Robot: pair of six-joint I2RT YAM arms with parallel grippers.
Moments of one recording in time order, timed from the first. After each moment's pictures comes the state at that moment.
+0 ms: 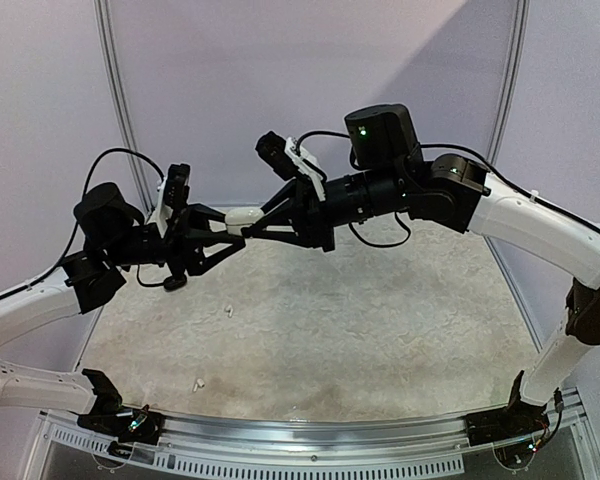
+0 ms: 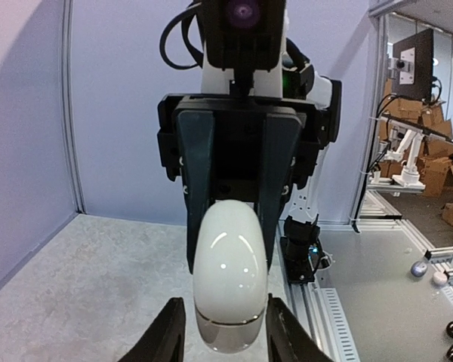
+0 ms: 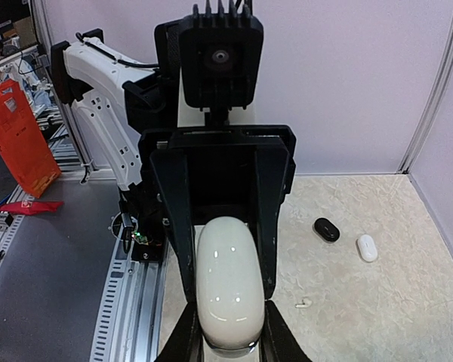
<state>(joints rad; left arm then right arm) -0.66 1.02 0.77 0.39 0.81 -0.15 1.06 1.68 1.78 -0.44 -0.48 -0.14</state>
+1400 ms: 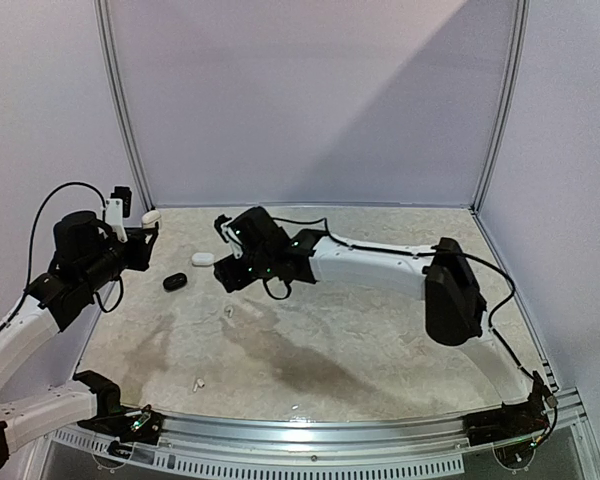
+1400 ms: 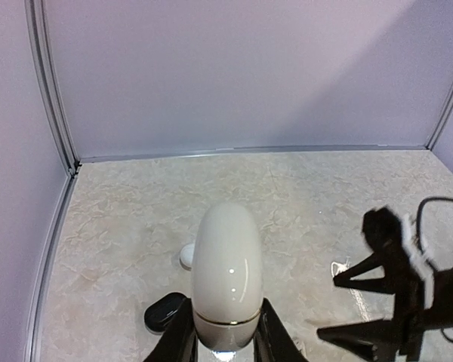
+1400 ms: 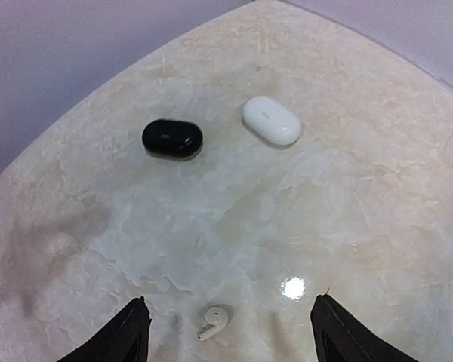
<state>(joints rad) -0.29 0.77 0.63 -0.14 -0.08 -0.12 1.08 2.46 2.22 -0.37 0.12 0.26</state>
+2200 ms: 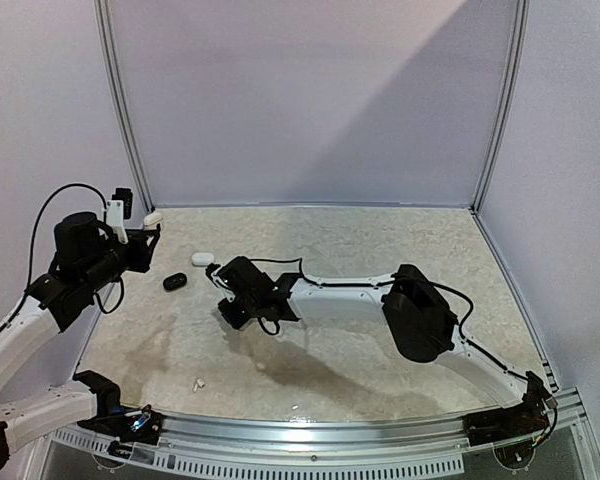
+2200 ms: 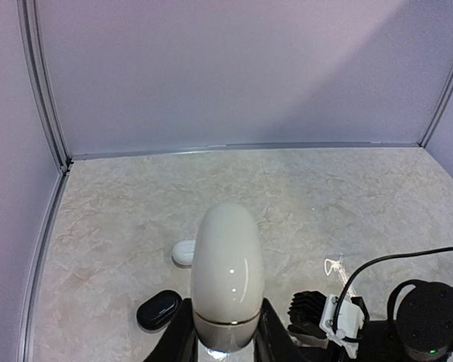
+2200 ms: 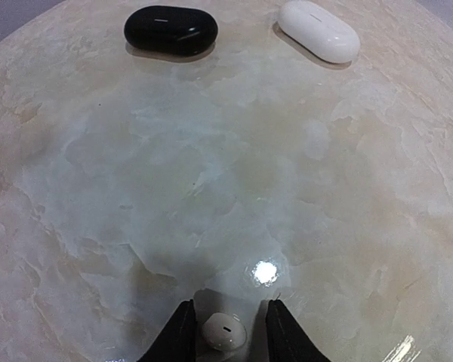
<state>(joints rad) -0.28 0.77 0.62 -0.14 -0.05 -0.13 1.13 2.69 2.26 -0.29 0.17 0.15</state>
